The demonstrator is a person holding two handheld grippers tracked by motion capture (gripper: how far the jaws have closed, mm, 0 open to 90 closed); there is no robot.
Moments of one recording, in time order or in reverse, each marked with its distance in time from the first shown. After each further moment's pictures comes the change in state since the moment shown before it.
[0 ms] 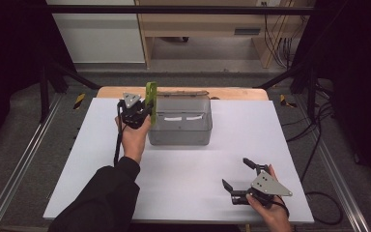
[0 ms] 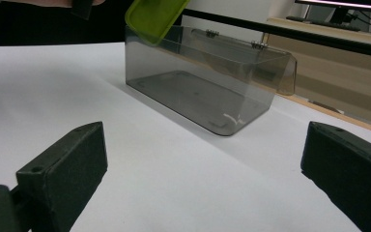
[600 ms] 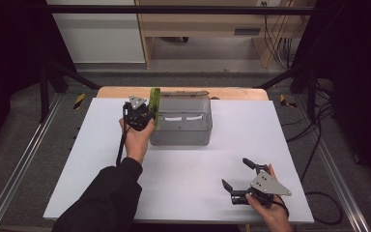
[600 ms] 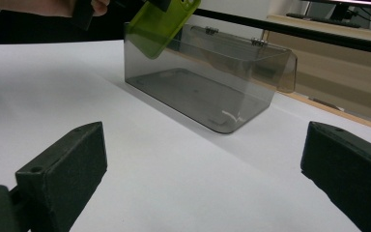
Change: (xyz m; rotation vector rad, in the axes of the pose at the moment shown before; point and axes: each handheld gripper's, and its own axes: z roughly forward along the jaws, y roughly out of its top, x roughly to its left) left arm -0.003 -0.014 0.013 0.094 -0.008 0.021; right arm -0.001 -0.001 0.001 0.008 0.000 0.002
